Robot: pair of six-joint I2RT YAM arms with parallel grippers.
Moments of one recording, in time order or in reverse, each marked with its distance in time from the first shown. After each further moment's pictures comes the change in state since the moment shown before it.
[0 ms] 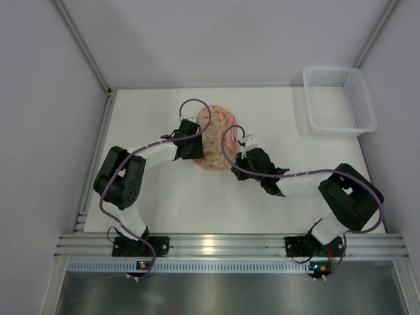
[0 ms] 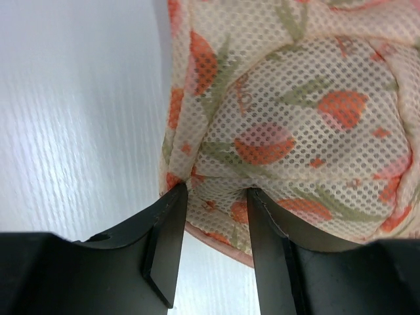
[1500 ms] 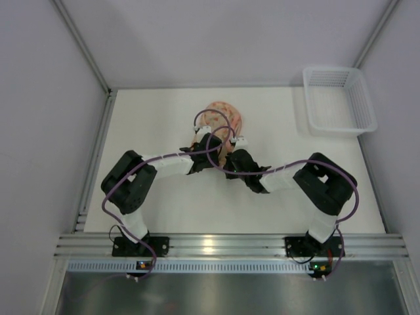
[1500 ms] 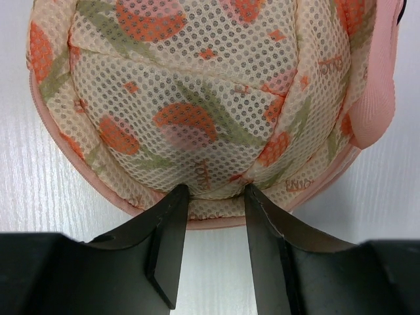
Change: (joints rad) left arm -0.229 0.028 -0.014 0.075 -0.245 -0.176; right arm 0.106 0.225 0.138 0.052 0.165 0.155
